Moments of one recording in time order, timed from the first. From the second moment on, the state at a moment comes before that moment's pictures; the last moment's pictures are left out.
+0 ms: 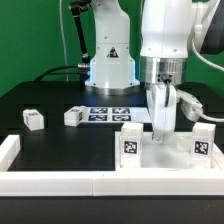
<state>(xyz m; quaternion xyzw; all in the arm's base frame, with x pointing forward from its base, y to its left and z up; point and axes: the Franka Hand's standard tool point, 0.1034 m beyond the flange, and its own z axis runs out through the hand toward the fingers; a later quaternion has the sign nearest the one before) 0.492 0.071 0.011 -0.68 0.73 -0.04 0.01</state>
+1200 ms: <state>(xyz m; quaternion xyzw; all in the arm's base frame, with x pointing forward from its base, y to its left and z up) 0.461 0.008 0.015 -0.86 0.50 -0.12 -0.01</state>
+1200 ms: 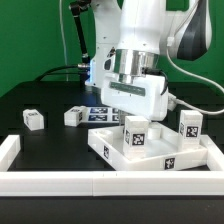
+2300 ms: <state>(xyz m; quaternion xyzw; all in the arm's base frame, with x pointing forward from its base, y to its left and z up) 0.487 -0.039 0.028 -0.97 0.12 -0.18 -0.10</state>
